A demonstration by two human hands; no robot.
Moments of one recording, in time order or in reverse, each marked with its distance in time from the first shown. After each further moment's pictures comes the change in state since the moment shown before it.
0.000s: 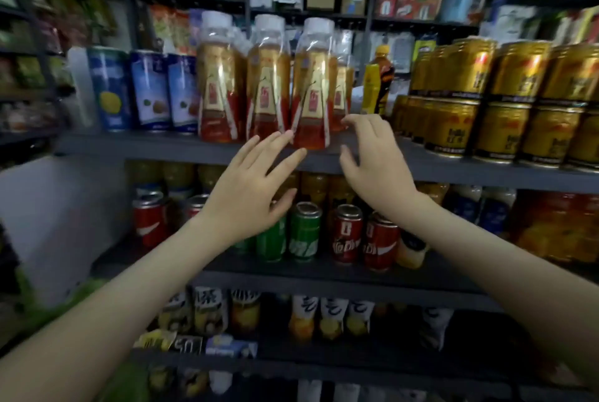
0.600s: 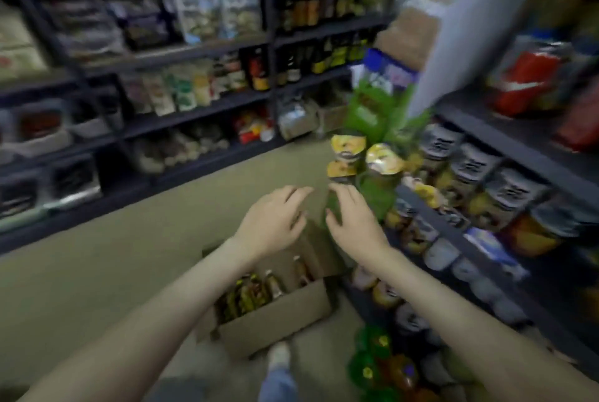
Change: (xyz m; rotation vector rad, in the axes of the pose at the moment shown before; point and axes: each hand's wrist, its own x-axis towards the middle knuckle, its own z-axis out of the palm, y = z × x) left_hand -0.458 0.018 -0.150 0.155 -0.567 -1.025; right_hand -0.262 -0.360 0.236 0.735 -0.988 -0.315
